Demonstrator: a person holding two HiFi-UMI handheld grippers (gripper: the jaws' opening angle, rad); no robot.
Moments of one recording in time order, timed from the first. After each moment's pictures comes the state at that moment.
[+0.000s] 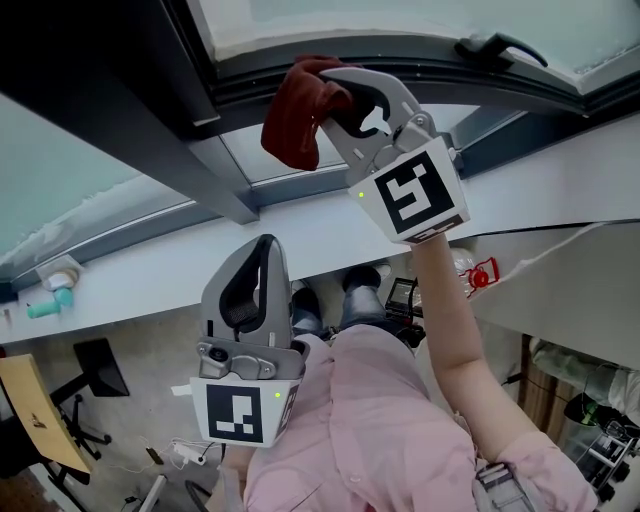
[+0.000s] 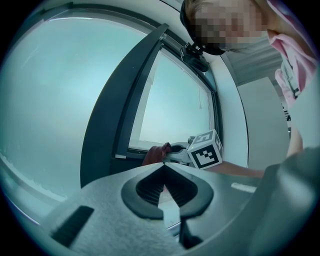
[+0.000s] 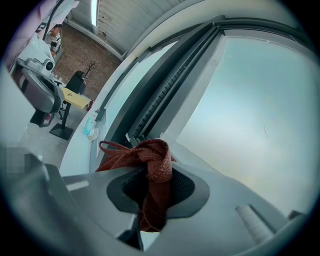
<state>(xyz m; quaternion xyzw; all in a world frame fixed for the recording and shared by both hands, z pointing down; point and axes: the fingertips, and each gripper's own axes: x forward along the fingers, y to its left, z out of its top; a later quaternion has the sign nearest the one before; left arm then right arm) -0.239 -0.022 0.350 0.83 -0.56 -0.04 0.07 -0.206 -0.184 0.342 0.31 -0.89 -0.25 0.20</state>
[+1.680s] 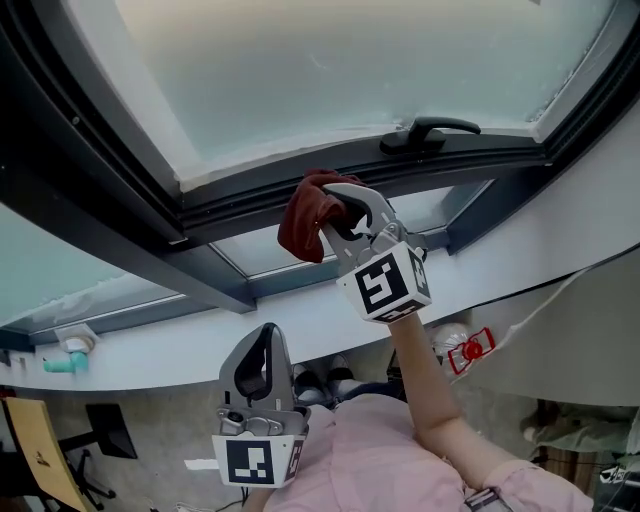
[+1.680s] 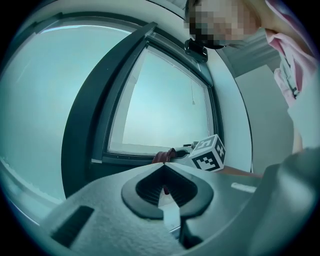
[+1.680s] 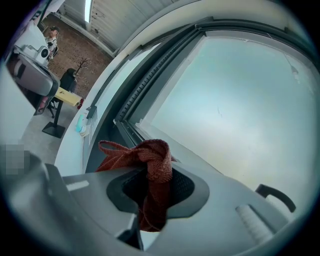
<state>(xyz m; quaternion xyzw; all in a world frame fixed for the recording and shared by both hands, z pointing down) -0.159 -0.034 0.333 0.81 -0.58 -0.02 0.04 -0.104 -0.209 0.343 0.36 -0.88 -0.23 0.20</state>
